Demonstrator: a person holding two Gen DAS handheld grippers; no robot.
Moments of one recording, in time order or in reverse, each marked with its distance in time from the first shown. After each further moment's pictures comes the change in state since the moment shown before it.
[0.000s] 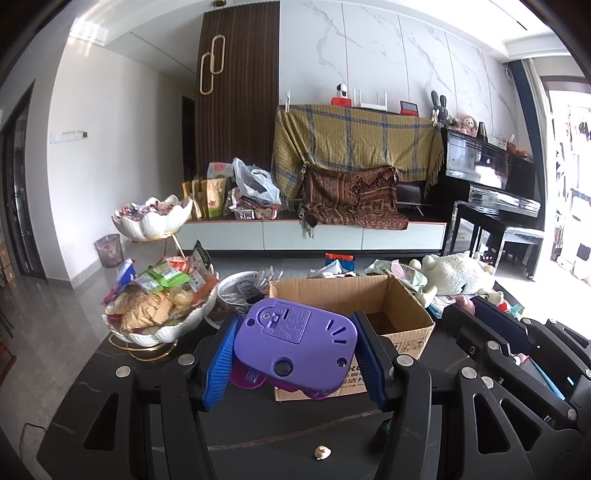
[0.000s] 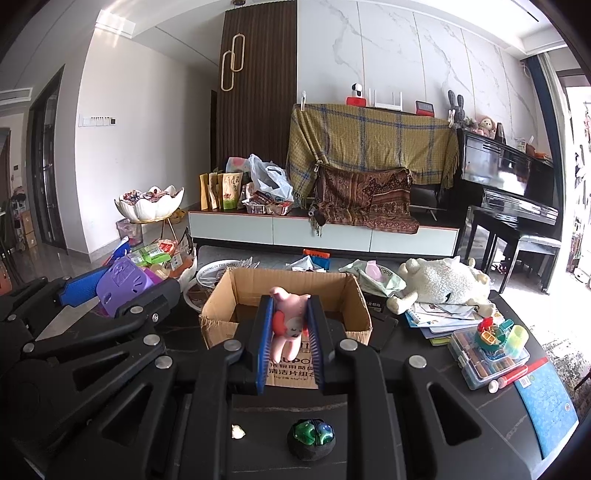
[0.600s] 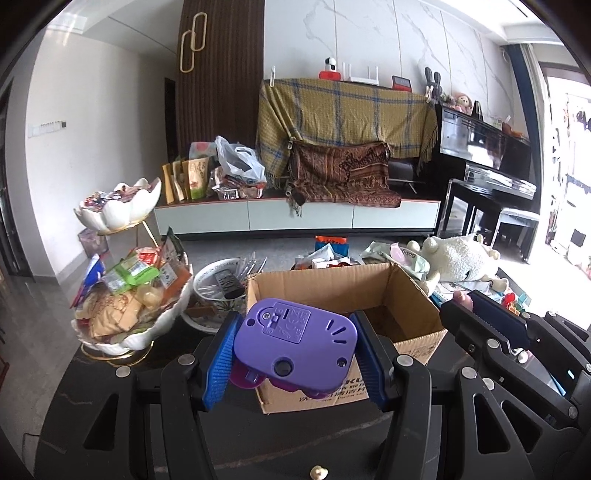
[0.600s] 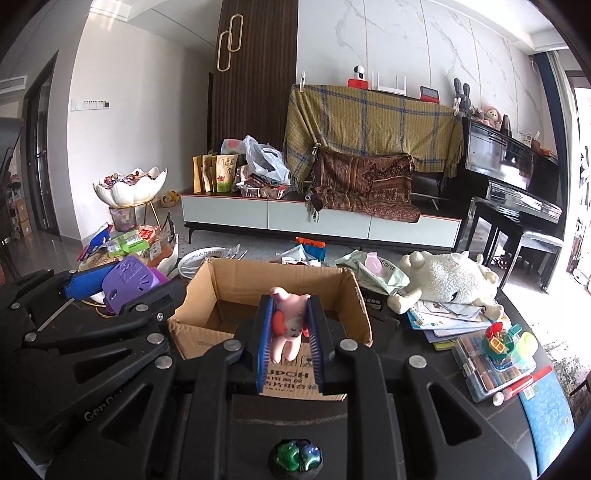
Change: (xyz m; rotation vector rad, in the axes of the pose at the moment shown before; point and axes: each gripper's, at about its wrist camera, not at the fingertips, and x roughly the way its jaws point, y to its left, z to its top) left arm 0.071 -0.010 0.012 0.033 0.084 -0.033; right arm 0.064 -0.016 0.007 -0.018 0.069 -0.010
